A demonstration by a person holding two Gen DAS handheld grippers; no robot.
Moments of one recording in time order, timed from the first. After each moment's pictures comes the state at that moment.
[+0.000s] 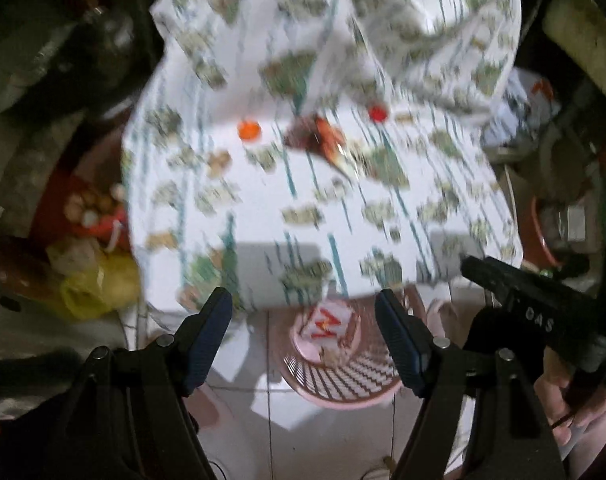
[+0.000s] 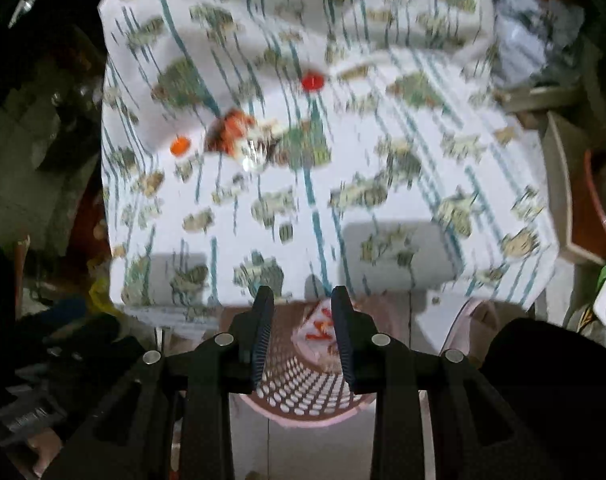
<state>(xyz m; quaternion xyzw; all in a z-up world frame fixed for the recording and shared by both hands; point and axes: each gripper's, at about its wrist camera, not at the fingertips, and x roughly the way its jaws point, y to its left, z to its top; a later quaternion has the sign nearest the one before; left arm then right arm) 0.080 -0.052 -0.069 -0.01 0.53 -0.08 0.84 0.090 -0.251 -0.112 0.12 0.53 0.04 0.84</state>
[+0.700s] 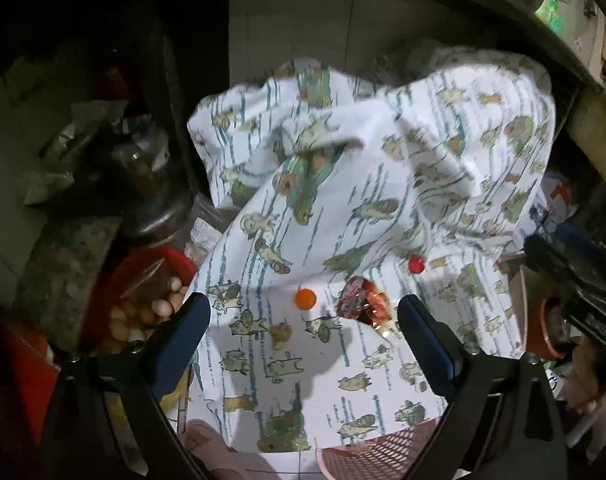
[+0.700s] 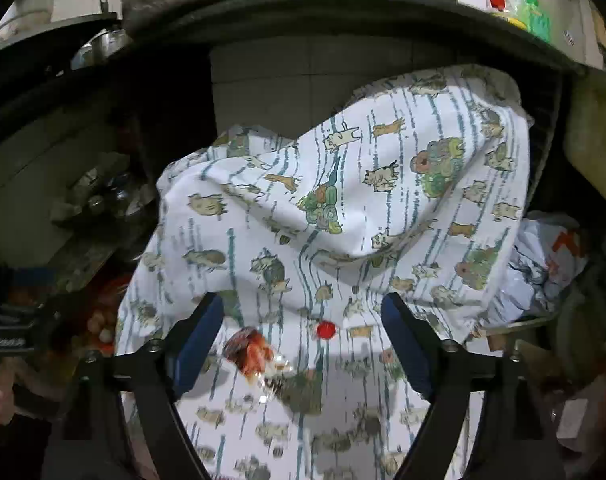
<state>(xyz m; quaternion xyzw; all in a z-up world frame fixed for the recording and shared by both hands) 0.206 0.005 0.023 -0.01 0.45 -0.05 0.89 0.210 -0.223 0.028 -0.02 0.33 0.04 0.94</state>
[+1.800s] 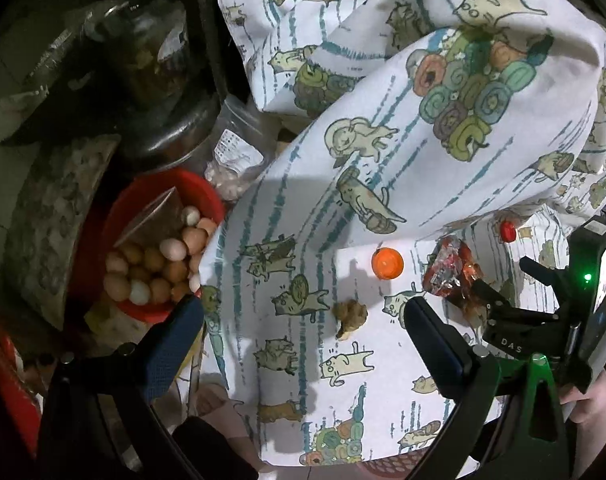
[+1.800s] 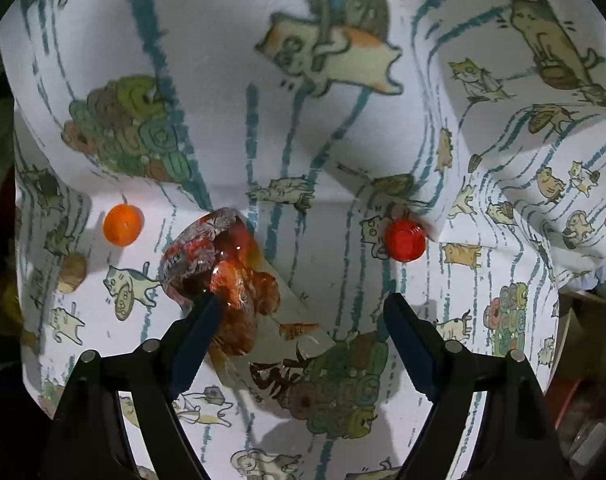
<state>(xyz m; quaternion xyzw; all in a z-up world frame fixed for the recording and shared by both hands) 0.283 0.050 -0.085 -0.03 0.58 0.01 0.81 0.310 -0.155 -0.184 -0.10 0.55 0.07 0.82</state>
